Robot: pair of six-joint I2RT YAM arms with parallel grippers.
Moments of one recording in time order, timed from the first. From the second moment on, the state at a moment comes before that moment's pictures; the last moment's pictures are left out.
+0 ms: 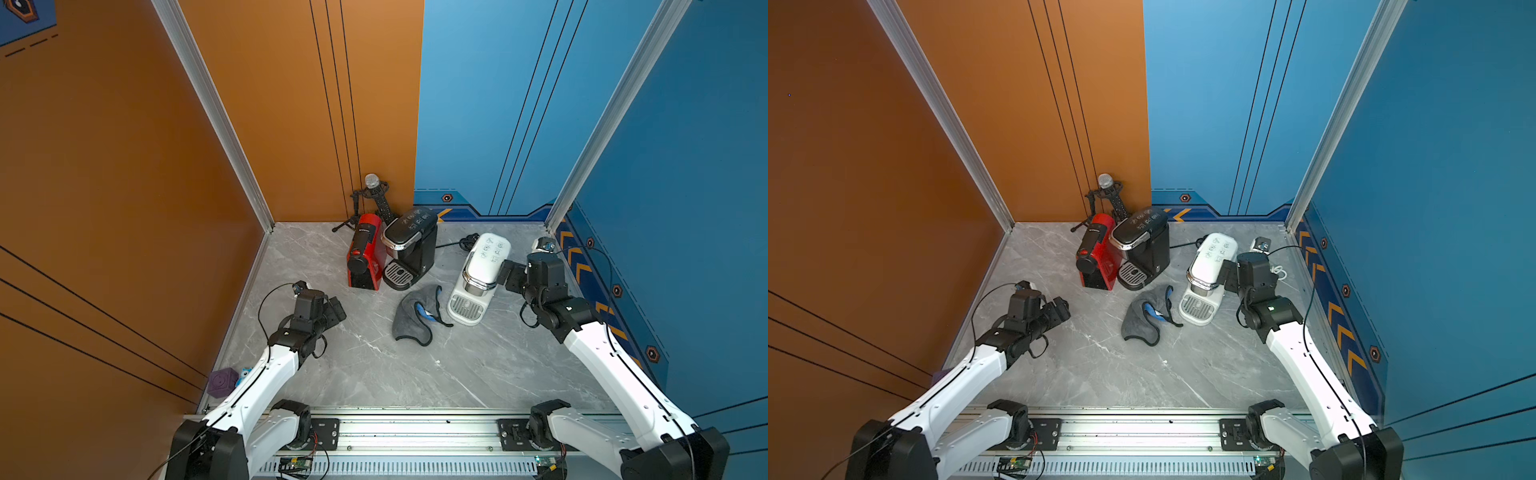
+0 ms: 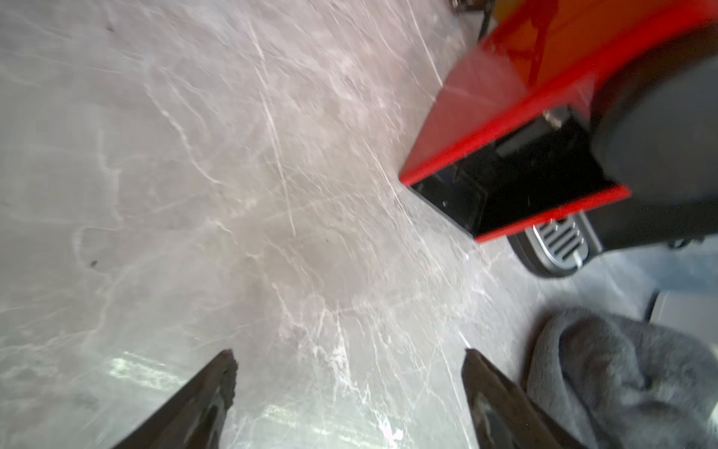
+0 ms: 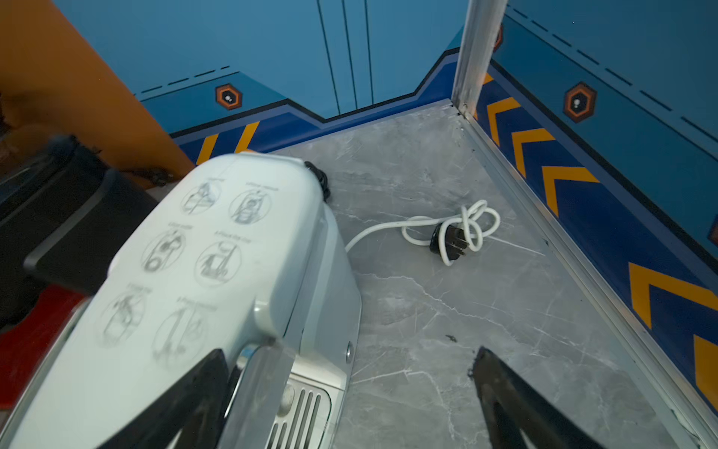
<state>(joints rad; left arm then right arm) -0.16 0.97 0.54 -0.28 -0.15 -0.64 0.18 1.05 0.91 -0.40 0.34 0.41</state>
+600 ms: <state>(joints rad) 0.05 0.92 0.46 -0.18 -0.23 -0.52 -0.03 1.06 0.71 -0.22 0.26 0.41</state>
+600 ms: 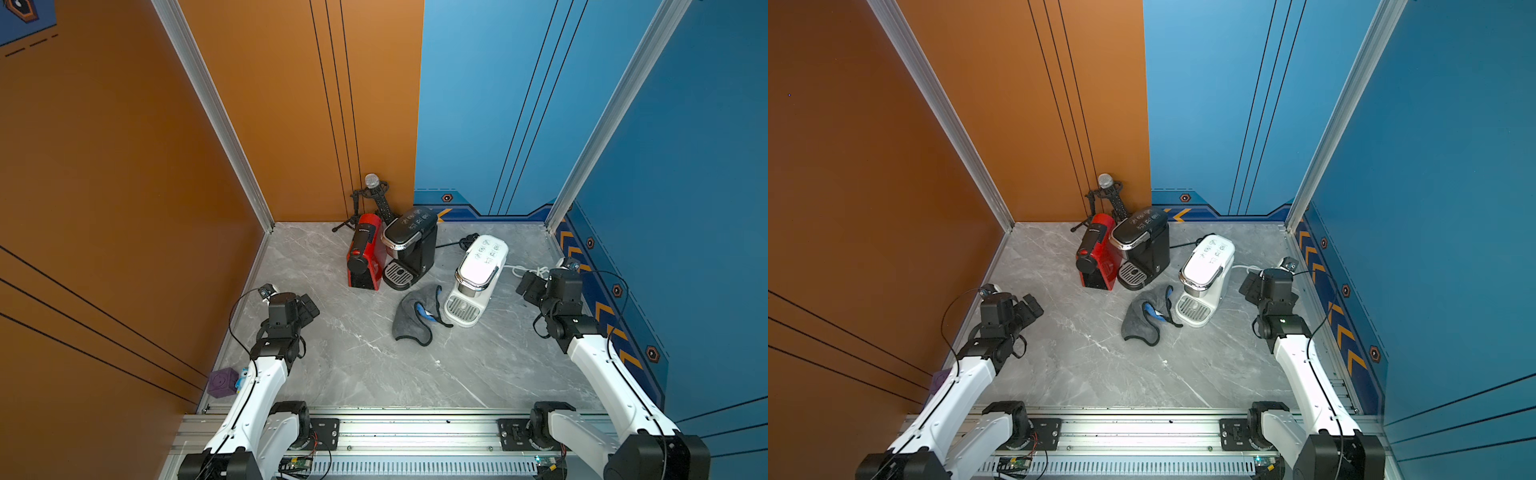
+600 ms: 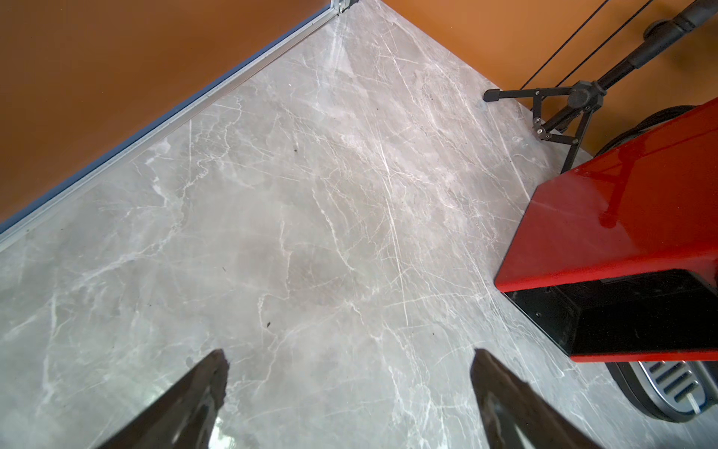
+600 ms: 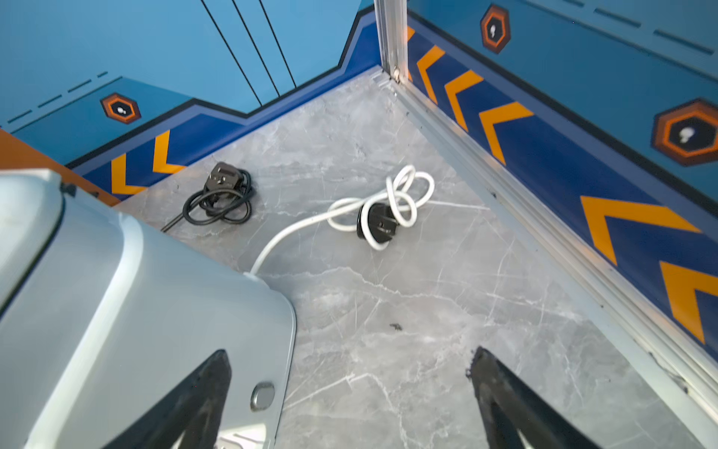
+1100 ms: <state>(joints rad) 0.04 1.11 0.38 0.23 -0.26 -0.24 -0.03 1.40 0.53 0.24 0.36 0.28</state>
